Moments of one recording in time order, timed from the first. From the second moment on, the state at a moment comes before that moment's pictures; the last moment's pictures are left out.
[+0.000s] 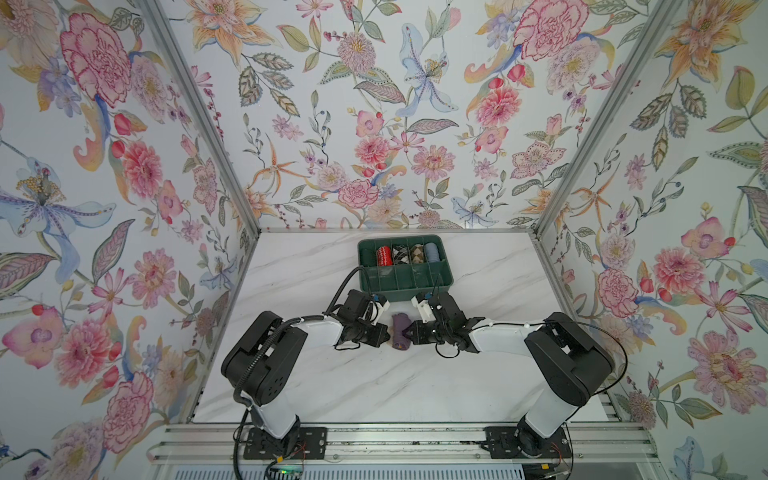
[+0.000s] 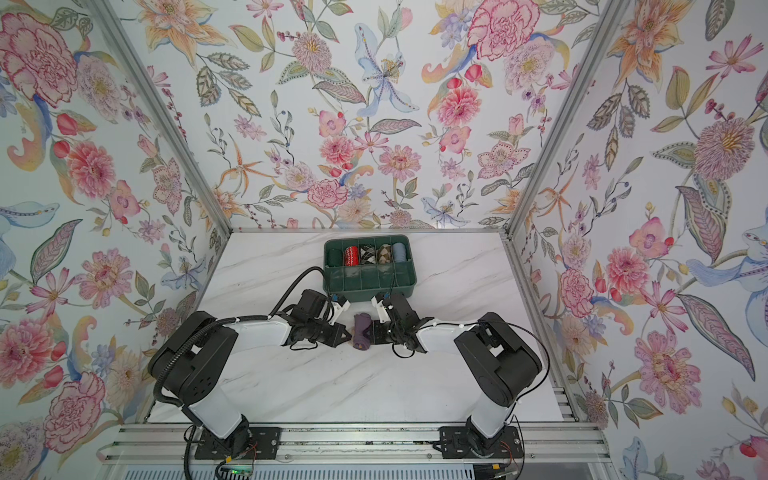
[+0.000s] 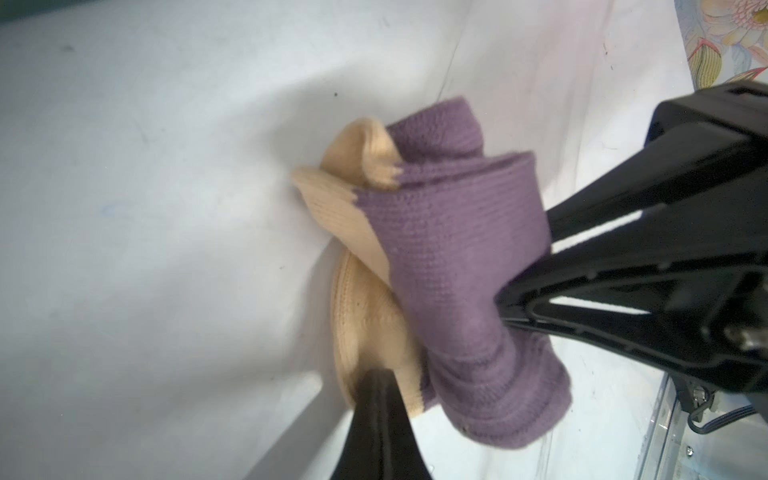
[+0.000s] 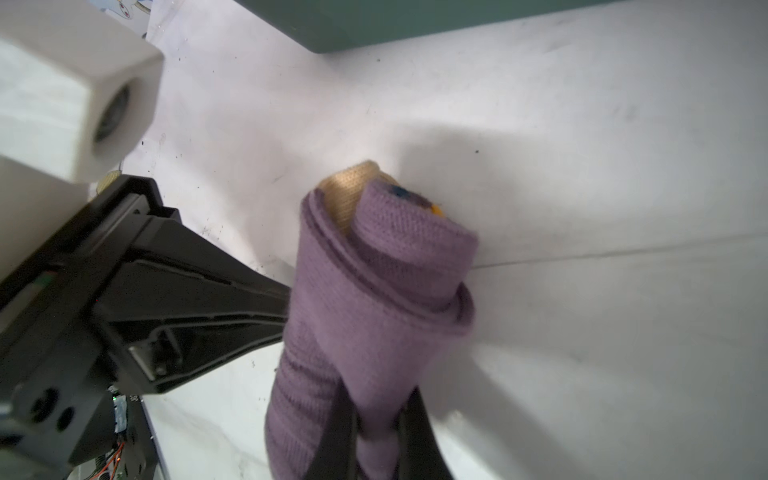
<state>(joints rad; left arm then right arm) -0.55 1.70 0.78 -0.05 0.47 -0.23 0.69 1.71 0.77 0.11 -0.35 0.56</state>
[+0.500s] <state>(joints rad) -0.60 1.63 0.81 0.04 0.53 -0.30 0.70 1.71 0.80 0.06 -0.34 0.54</state>
